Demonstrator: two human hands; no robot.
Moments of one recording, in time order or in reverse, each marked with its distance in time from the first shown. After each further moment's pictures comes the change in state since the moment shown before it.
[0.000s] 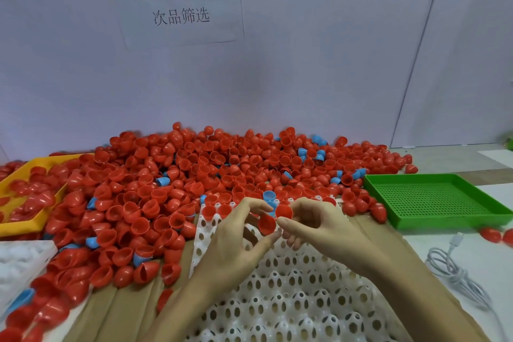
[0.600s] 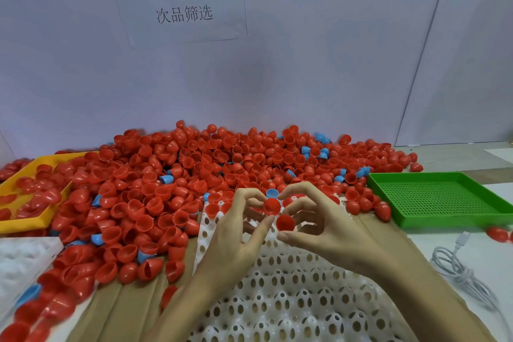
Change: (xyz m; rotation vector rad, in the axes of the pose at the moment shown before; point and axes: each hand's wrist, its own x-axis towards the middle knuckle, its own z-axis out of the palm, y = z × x) left_hand 0.001 0.007 -0.001 -0.071 0.090 0.026; right_hand -0.005 -0.002 0.000 -0.053 -0.046 -0.176
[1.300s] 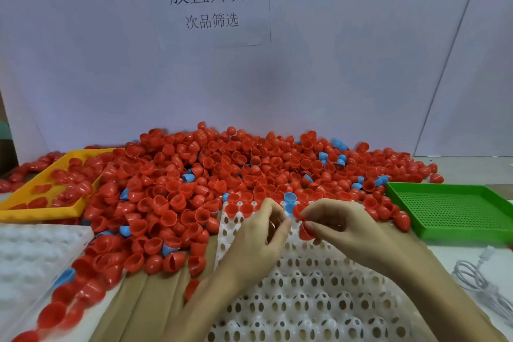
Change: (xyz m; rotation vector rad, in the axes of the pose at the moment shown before) left_hand -0.001 -0.008 -0.002 0.083 -0.112 -0.108; right_hand 0.009 0.006 -0.006 -0.167 0.042 0.029
